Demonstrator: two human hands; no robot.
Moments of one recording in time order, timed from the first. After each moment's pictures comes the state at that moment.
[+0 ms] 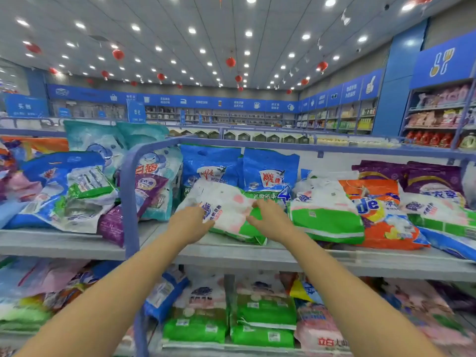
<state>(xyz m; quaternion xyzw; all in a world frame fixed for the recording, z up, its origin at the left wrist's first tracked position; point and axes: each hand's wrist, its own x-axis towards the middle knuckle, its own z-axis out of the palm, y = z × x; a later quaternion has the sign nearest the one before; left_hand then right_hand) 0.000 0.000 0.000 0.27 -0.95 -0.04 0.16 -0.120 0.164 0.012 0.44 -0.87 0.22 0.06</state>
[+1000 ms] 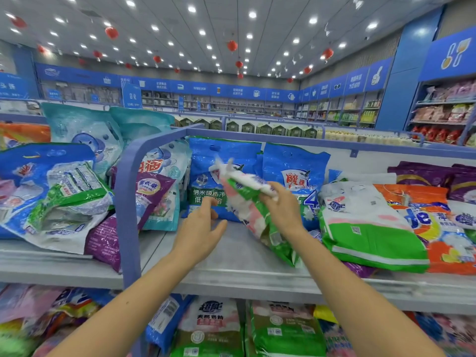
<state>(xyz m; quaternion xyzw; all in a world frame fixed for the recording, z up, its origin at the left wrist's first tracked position) -0.021 -0.051 -0.019 0.18 -0.89 -0.25 0.34 -0.161 0.071 0.012 0.37 -0.79 0.48 0.13</state>
